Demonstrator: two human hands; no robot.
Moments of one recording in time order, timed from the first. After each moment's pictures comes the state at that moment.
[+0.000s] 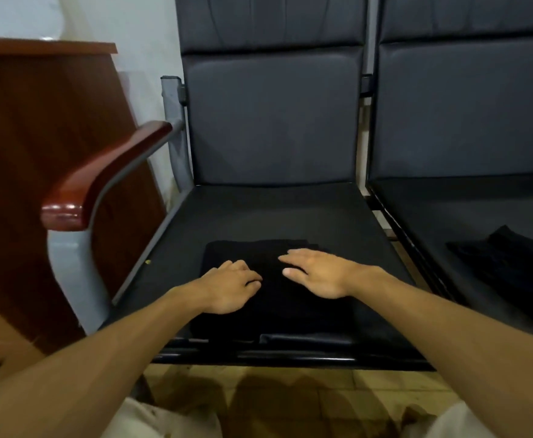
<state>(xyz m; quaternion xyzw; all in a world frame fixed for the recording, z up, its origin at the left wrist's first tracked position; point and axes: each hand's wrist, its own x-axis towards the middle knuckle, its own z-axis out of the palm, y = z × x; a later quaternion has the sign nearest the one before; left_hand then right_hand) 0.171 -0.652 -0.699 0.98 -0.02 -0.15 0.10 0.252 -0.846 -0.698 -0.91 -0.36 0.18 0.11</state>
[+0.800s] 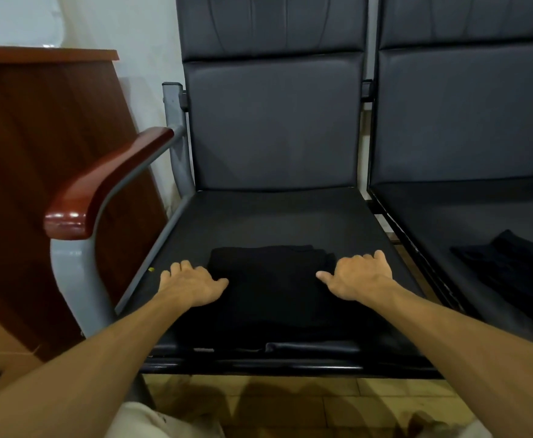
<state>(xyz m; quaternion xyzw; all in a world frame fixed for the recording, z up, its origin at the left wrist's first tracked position) 0.172 -0.615 -0.693 0.95 0.27 -0.15 0.02 0.252 -0.861 -0.696 -0.98 -0.13 0.08 -0.08</state>
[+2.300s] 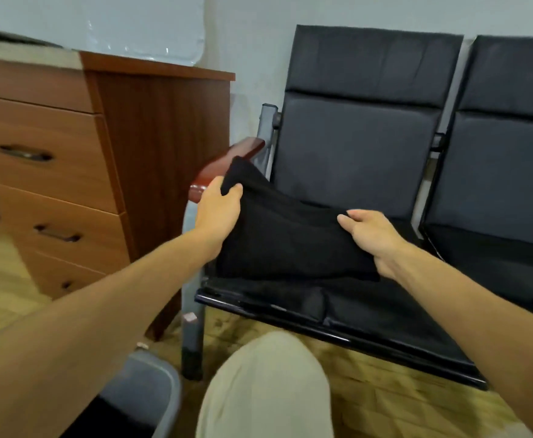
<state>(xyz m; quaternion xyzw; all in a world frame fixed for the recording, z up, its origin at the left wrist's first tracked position) 0.053 -0.586 -0.587 0.71 0.23 0.32 0.59 0.164 -0.787 -0.591 -0.82 -0.14 0.10 0.55</state>
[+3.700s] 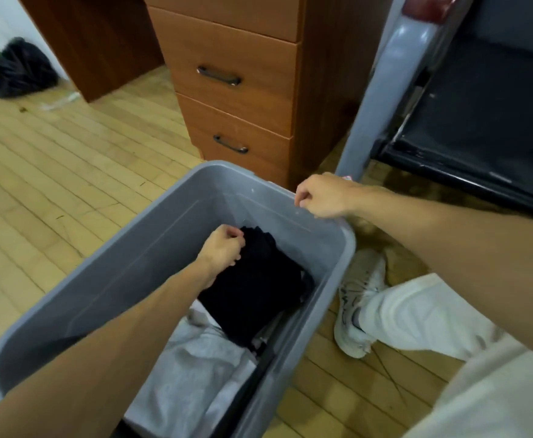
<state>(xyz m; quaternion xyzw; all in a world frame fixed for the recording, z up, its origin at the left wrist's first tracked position) -0.242 -0.452 -0.848 0.68 0.51 0.06 0.52 -0.046 -0.540 -0.756 -0.80 -0.54 0.24 0.03</state>
